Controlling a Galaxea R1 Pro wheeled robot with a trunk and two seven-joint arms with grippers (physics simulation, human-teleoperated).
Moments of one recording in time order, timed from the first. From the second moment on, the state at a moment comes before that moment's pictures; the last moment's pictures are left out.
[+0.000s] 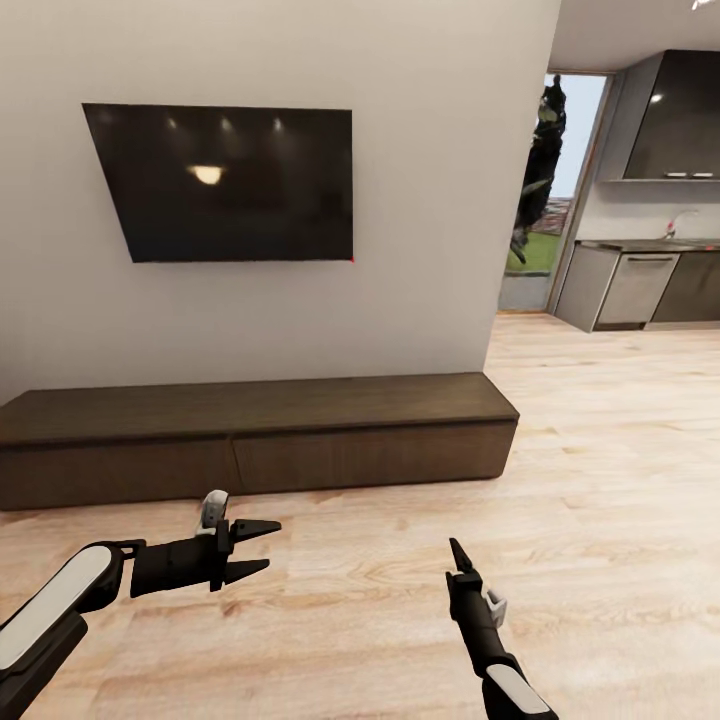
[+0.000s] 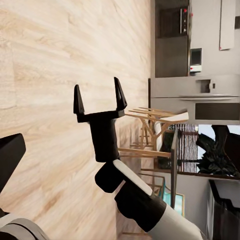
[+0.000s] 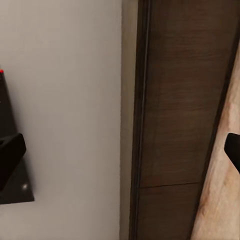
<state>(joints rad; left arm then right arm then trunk) -0.37 0.48 -0.30 -1.38 1.79 1.00 0.00 -0.46 0.08 -0.11 -0.33 -1.37 0.01 0.77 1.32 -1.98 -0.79</state>
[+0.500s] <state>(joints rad) -0.37 0.48 -0.30 -1.38 1.79 1.00 0.00 -0.46 0.08 -0.11 -0.33 -1.38 0.01 0.82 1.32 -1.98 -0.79</state>
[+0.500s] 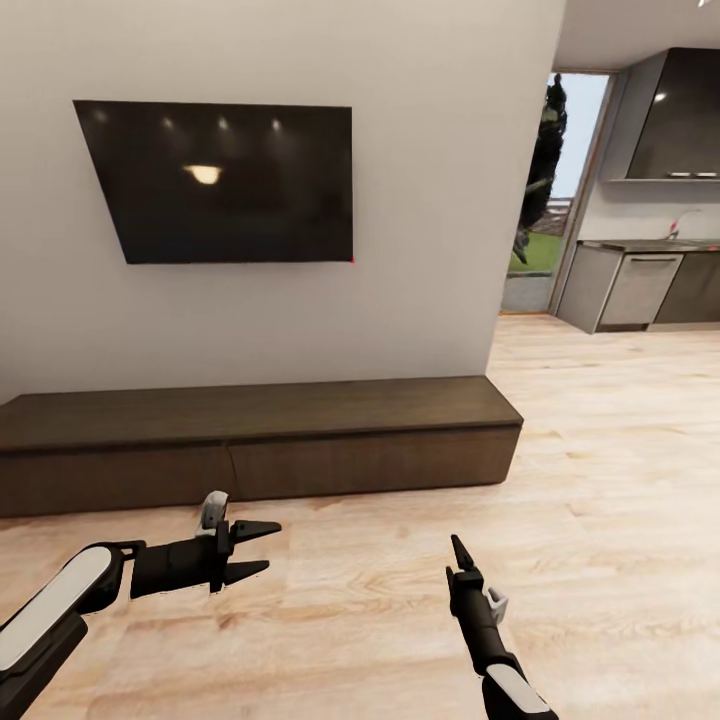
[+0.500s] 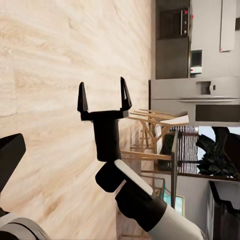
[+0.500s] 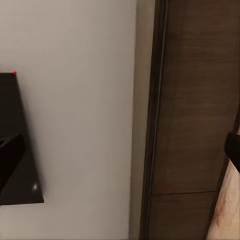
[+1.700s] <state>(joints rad) -0.36 0.48 -0.33 -1.37 1.84 1.00 0.00 -0.63 0.05 -0.09 -0.34 -1.33 -0.06 0.58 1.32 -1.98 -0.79</state>
